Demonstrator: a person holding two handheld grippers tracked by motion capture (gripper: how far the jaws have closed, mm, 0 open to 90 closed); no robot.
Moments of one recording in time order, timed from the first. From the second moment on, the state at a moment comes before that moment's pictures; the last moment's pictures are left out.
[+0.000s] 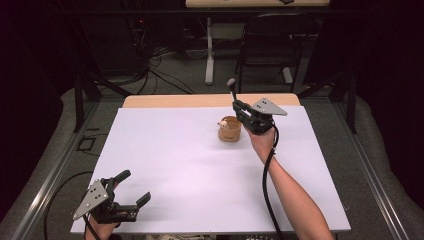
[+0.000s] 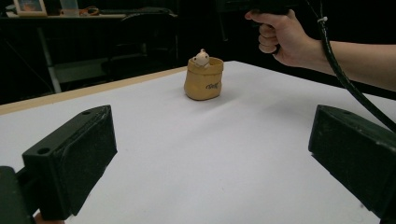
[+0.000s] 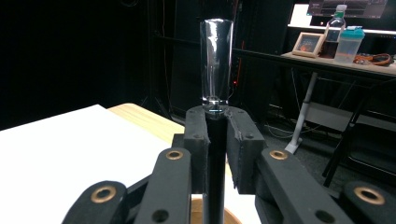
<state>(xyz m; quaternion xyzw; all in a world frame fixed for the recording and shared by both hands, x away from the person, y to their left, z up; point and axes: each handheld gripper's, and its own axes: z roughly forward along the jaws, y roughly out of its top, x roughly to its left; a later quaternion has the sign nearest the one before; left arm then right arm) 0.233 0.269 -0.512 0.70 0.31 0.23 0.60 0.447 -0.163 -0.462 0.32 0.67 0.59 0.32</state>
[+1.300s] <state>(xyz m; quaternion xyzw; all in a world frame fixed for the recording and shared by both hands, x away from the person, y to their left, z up) 0.232 0.270 -0.512 0.70 0.31 0.23 0.60 0.474 -0.155 -0.490 0.35 0.68 0.57 0.30</state>
